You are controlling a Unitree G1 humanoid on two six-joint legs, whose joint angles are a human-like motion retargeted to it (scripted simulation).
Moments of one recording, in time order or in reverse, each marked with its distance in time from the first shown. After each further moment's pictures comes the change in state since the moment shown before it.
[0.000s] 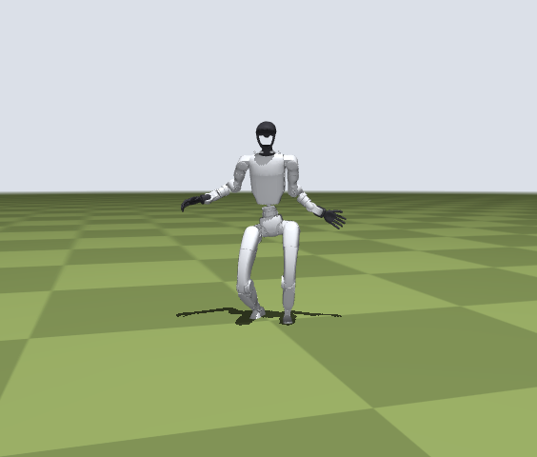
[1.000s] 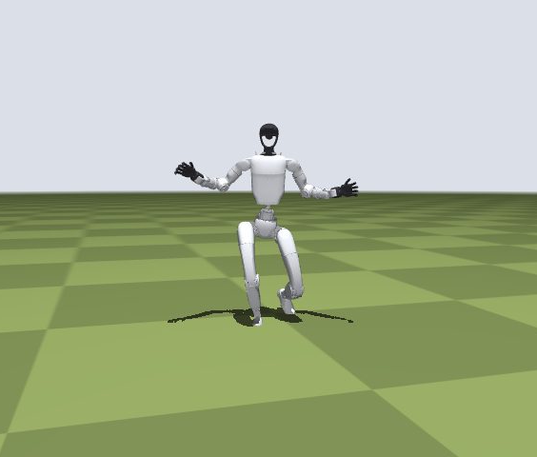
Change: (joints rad) left arm -0.098 0.502 -0.137 -0.294 0.305 0.064 -0.193; right arm -0.279 -0.360 0.053 -0.143 0.203 0.003 -0.002; waist 0.003 0.279 -0.392; left_leg -0.127 0.562 -0.063 0.636 0.287 -0.231; right_leg -0.244 0.519 -0.086 -0.289 -0.098 -0.224
